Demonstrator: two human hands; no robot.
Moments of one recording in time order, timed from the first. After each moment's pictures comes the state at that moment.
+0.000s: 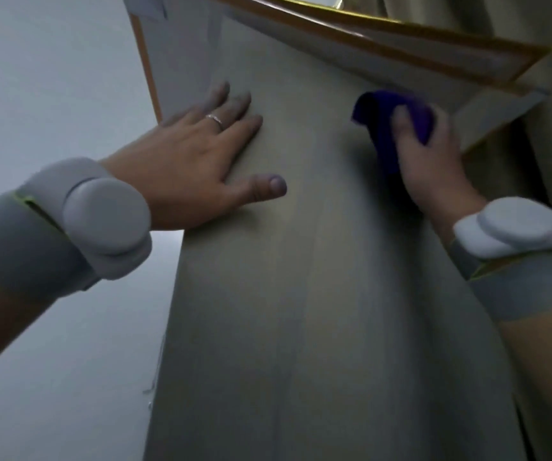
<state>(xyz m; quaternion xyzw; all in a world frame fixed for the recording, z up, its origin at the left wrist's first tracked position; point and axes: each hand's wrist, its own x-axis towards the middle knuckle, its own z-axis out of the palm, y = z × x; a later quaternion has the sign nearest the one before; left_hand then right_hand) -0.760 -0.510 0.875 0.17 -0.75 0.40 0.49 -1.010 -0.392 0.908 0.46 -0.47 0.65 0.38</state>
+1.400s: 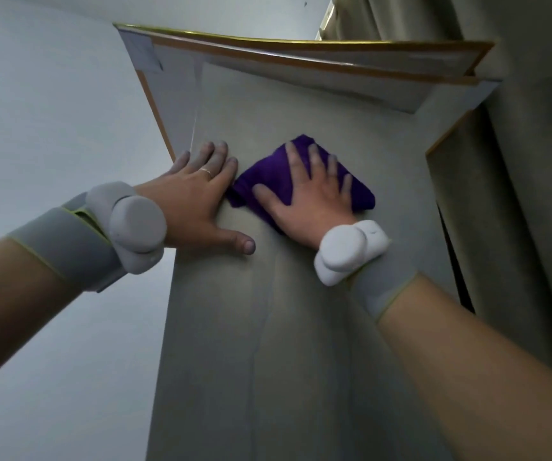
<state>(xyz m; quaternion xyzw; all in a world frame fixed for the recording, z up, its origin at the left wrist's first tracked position) -0.763 -0.478 0.850 0.30 -0.79 0.41 0.34 -0.953 -0.431 0.854 0.52 -0.61 0.40 0.45</state>
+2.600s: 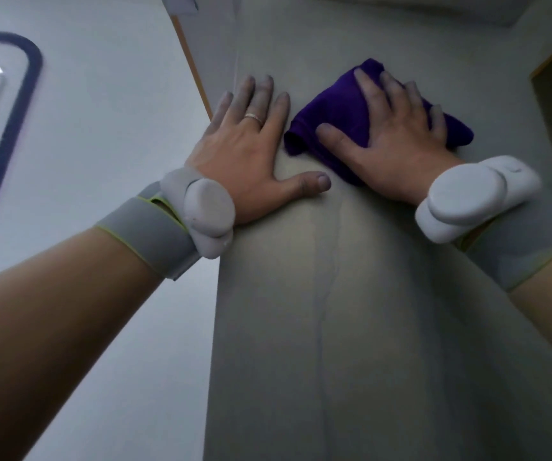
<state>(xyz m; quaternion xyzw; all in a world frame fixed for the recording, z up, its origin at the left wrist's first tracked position) -0.780 -0.504 0.831 0.25 -0.70 0.44 0.51 -0.962 -0.427 0.849 0.52 -0.58 0.41 0.47</state>
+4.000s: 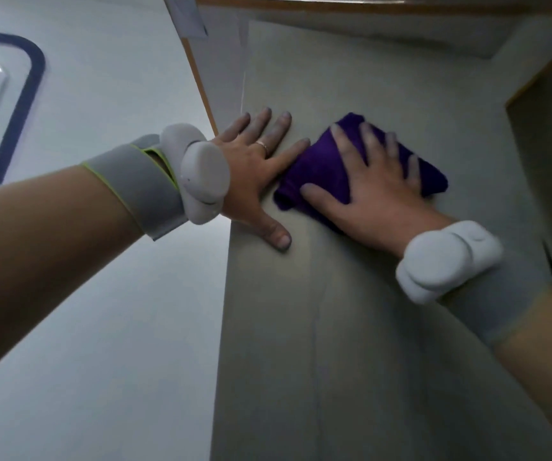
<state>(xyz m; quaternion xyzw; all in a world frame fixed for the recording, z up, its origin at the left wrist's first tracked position) -0.759 -0.477 0.847 0.32 -0.77 0.49 0.25 -0.954 -0.429 0.817 0.55 -0.60 0.36 0.46</state>
